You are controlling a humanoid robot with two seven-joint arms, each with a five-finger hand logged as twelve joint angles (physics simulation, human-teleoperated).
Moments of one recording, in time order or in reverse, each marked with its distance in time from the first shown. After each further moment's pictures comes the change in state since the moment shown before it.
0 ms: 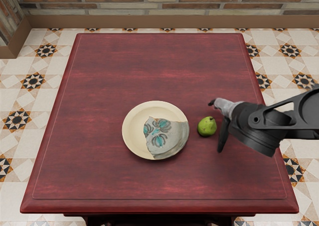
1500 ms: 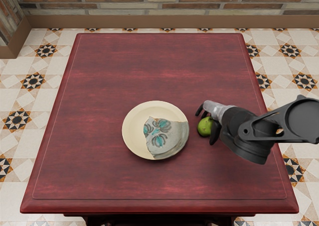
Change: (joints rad) left arm 0.002 0.000 0.000 0.000 0.000 0.000 0.000; right arm -0.031 0.067 -0.004 -0.021 -0.126 0.000 0.000
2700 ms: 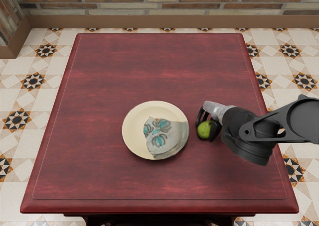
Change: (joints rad) left arm 0.001 0.000 0.000 0.000 0.000 0.000 0.000; right arm 0.016 0.000 -0.015 0.017 -0.001 0.001 -0.001
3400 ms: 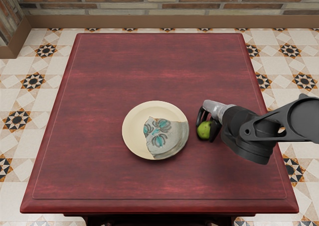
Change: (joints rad) left arm -0.001 0.000 0.000 0.000 0.000 0.000 0.000; right arm 0.008 -0.004 0.000 0.003 -0.005 0.004 0.001
